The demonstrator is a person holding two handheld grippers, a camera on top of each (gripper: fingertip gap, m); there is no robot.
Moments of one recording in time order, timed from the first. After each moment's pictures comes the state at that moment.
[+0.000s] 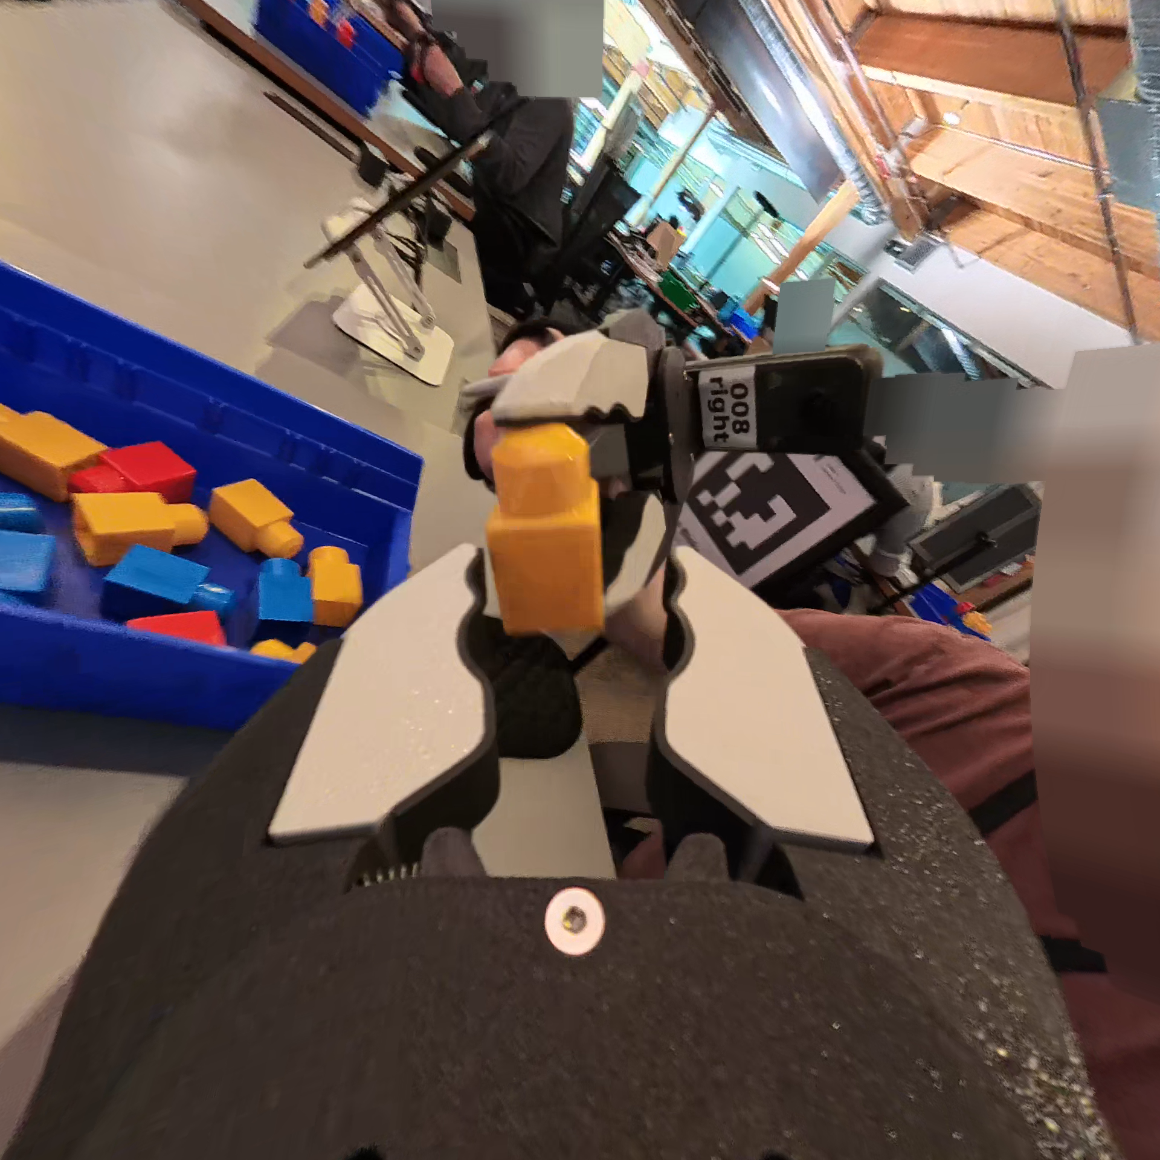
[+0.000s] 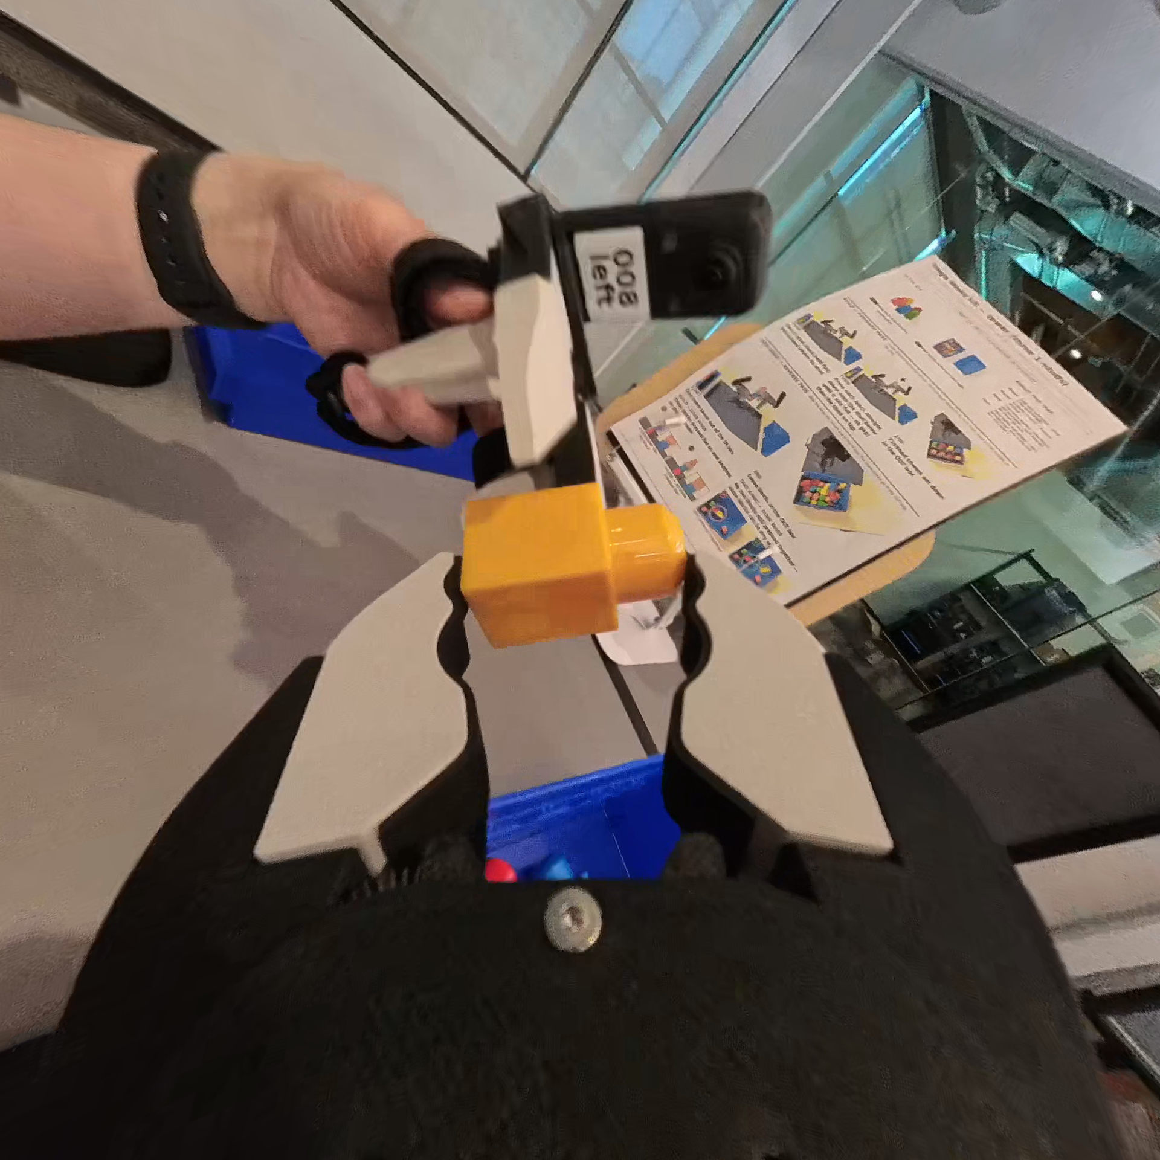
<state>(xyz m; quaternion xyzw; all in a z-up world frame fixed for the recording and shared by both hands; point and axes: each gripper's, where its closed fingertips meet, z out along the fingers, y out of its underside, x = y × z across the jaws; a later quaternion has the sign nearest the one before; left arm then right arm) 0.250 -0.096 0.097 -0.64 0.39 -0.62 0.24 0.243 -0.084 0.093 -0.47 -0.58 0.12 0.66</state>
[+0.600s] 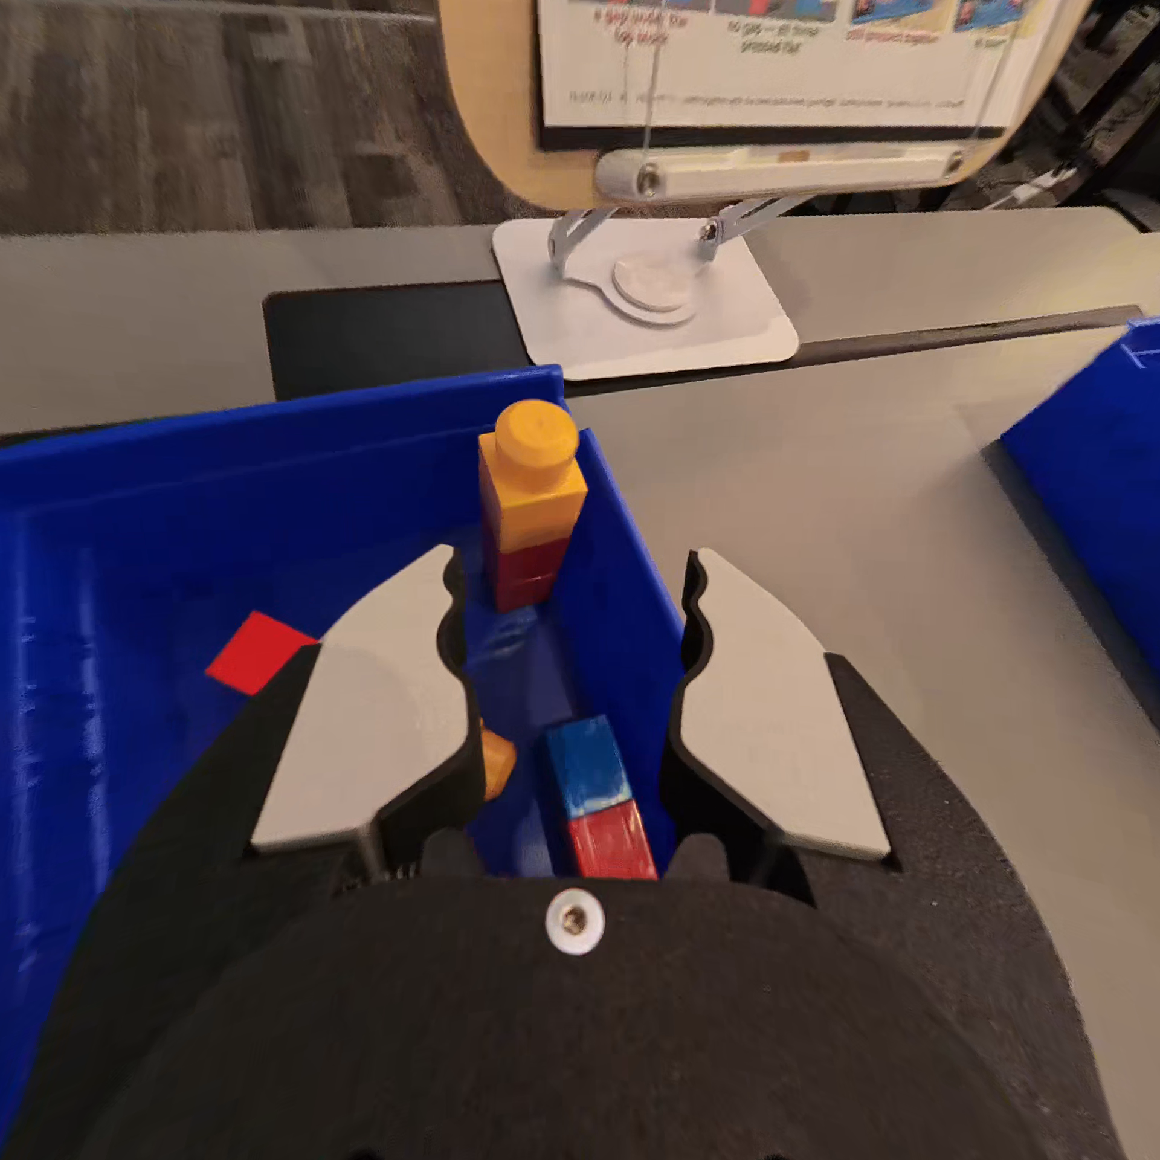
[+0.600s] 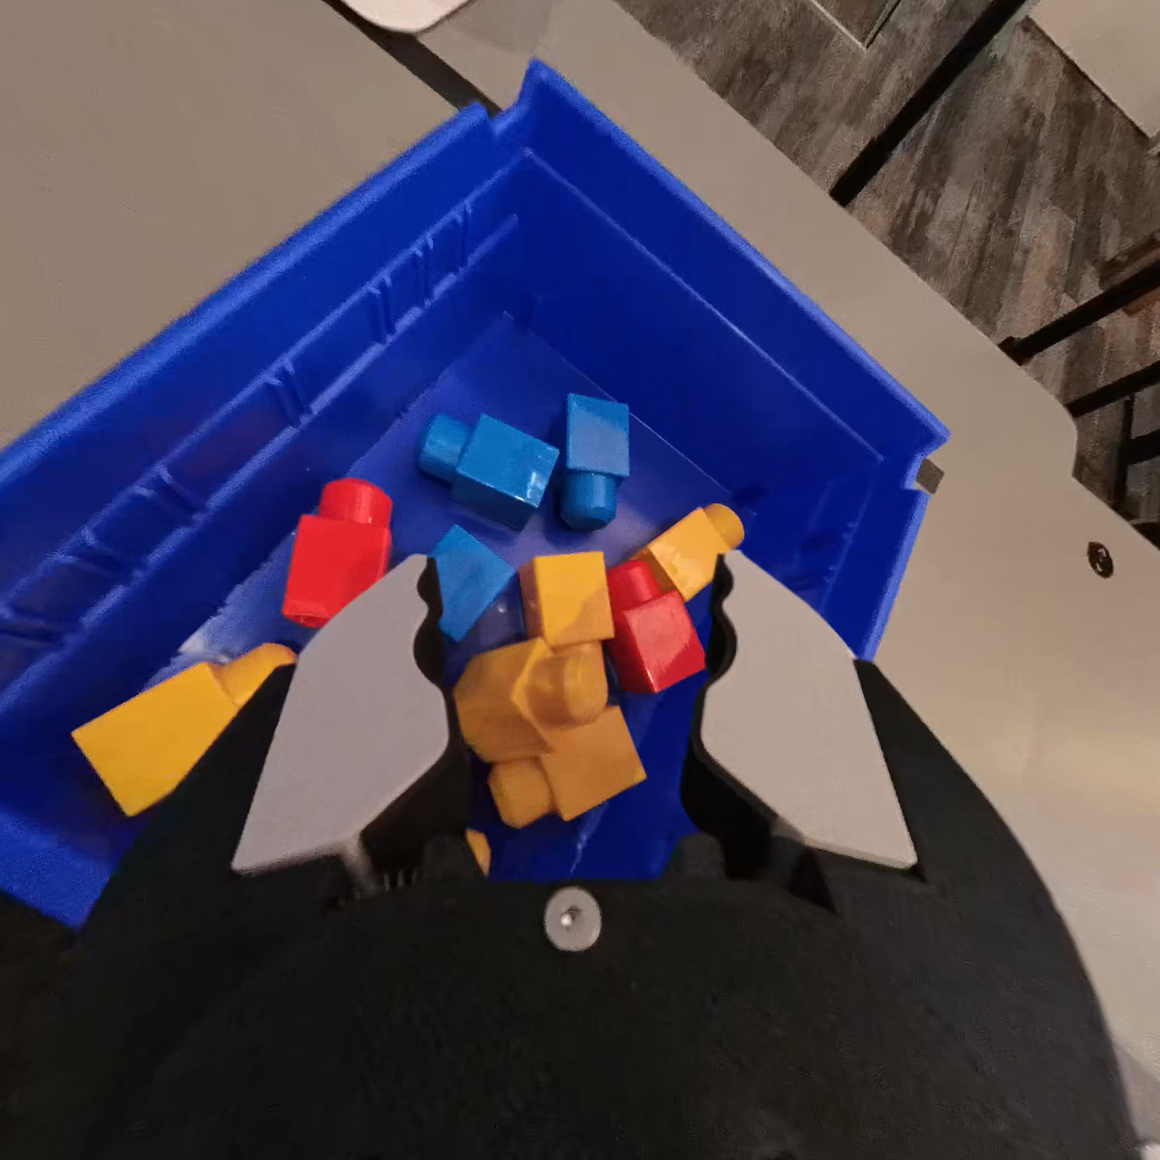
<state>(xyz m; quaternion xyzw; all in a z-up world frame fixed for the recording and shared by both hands) -0.125 0.034 -0.022 -0.88 0.03 -0.11 0.46 0.372 0.052 -0.063 -0.83 -0.36 0.01 0.42</state>
